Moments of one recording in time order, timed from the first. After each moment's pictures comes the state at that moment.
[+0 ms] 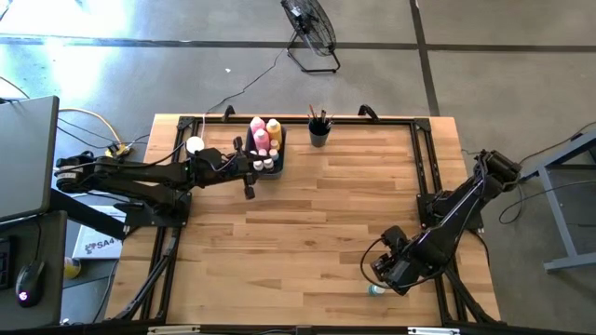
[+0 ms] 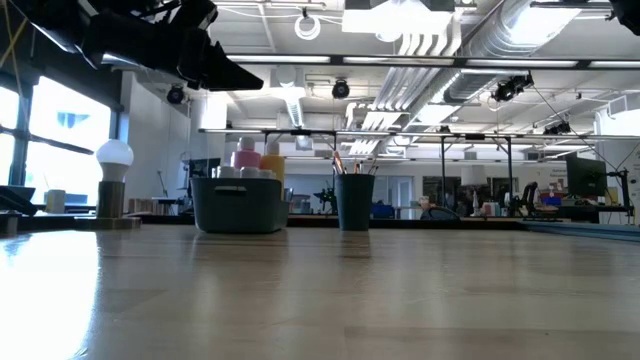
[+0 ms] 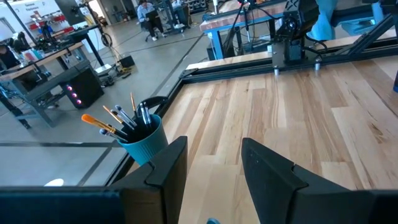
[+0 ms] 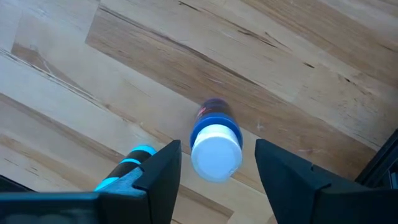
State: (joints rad) left arm 0.16 1.01 0.48 0.42 -0.18 0.26; right arm 0.81 1.50 1.09 -1.10 0.12 1.91
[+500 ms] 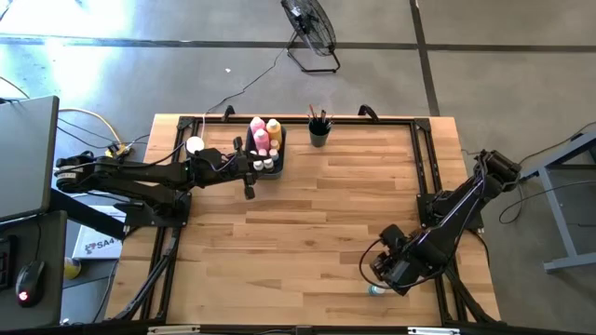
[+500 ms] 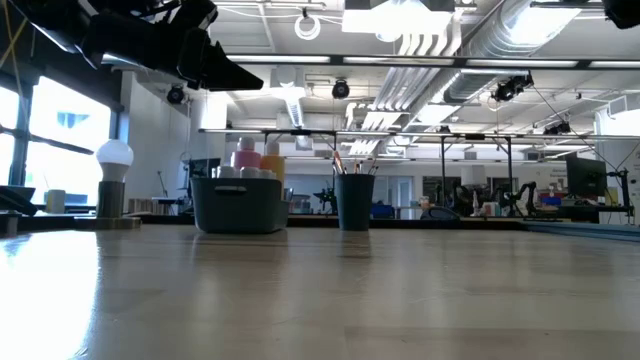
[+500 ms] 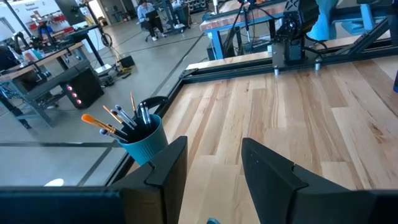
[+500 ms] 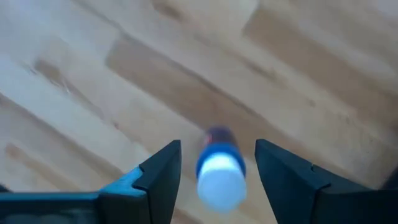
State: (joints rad) left arm 0.16 1.01 0.48 0.42 -0.18 0.26; right arm 0.81 1.50 1.09 -1.10 0.22 1.83
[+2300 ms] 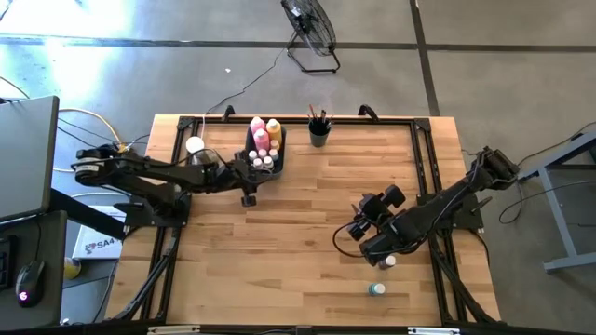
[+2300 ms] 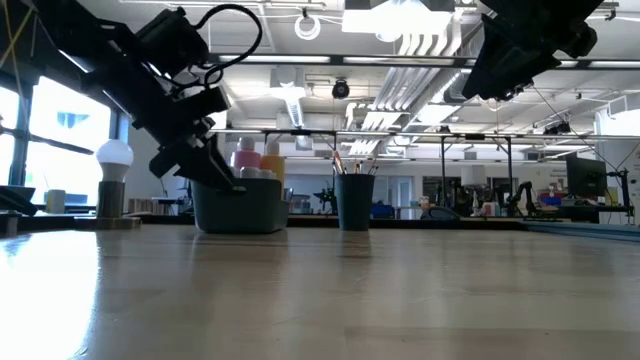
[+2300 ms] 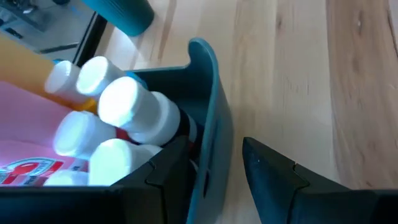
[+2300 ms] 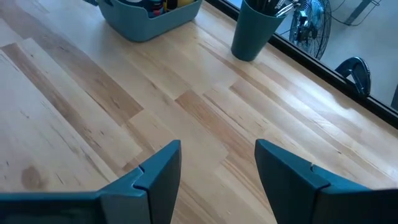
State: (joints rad) left arm 0.16 1.25 0.48 0.12 -0.32 0.31; right arm 0.55 1.50 1.09 -1.09 0.94 1.30
